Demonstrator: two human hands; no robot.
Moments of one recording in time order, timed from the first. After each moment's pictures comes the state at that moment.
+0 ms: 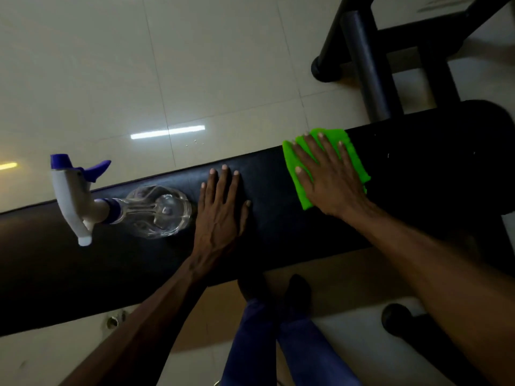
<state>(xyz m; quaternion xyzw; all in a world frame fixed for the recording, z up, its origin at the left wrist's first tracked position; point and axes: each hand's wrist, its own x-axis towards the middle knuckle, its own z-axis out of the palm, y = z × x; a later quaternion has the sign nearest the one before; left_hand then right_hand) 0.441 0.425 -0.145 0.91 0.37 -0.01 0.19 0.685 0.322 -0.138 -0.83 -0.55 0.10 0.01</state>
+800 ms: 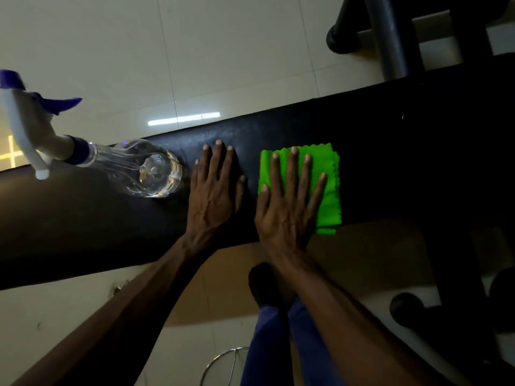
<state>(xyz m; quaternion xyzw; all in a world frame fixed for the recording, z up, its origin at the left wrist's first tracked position) 0.432 0.396 -0.155 0.91 0.39 0.03 0.14 0.523 0.275 -0.157 -0.91 -0.39 0.05 0.14</state>
